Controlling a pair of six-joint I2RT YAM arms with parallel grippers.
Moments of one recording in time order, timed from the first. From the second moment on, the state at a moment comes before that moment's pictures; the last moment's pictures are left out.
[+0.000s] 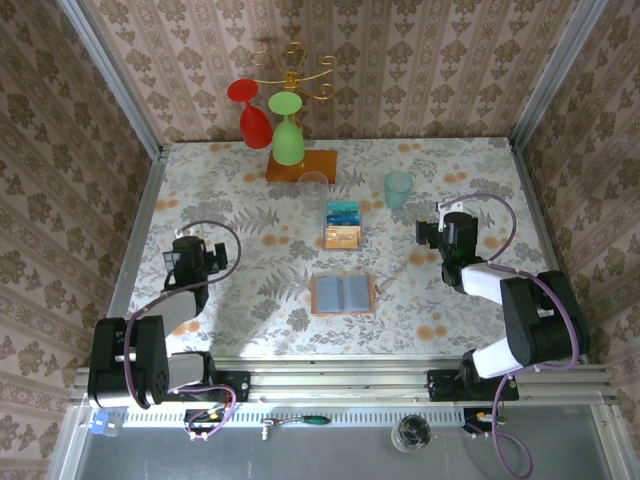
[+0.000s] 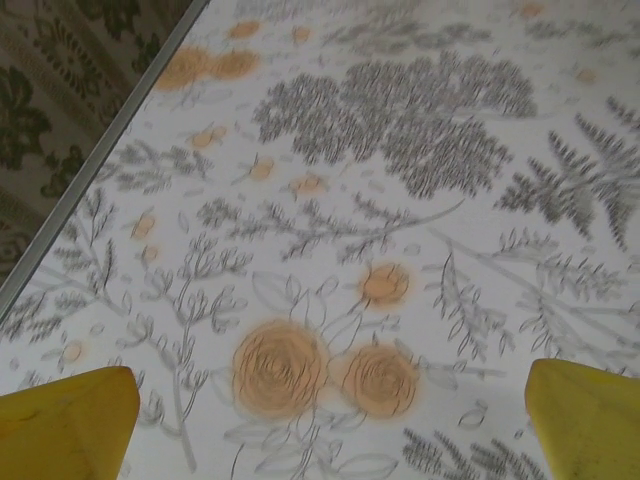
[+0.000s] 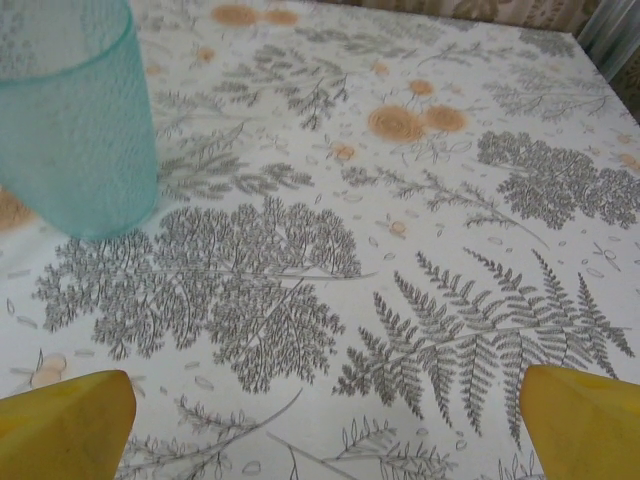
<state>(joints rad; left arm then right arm) -0.02 1.25 0.34 0.36 -0.23 0.00 0.10 1.47 0.51 0.49 0.26 -0.02</state>
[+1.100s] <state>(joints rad) -0.01 1.56 0.36 0.84 -0.05 0.07 0.03 1.52 0.42 0.73 0.12 0.03</state>
